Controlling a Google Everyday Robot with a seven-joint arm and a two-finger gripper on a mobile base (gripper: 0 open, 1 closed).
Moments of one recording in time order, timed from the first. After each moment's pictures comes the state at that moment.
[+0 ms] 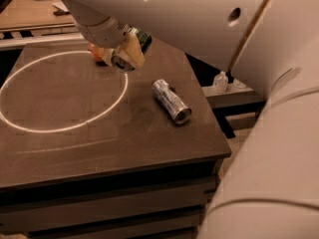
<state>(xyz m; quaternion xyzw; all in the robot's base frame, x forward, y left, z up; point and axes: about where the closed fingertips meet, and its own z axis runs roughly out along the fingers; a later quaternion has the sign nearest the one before) 0.586 0.074 0.945 0.18 0.96 -0.07 0.21</state>
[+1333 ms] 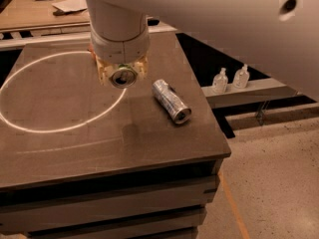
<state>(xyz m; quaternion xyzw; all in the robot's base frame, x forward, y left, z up) 0.517 0.071 0.955 -0.12 0.97 0.03 0.22</state>
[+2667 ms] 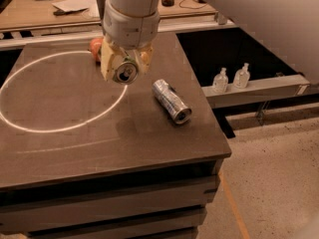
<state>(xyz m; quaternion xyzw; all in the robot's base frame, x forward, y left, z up) 0.535 0.065 0.951 -0.22 0.97 0.09 0.10</state>
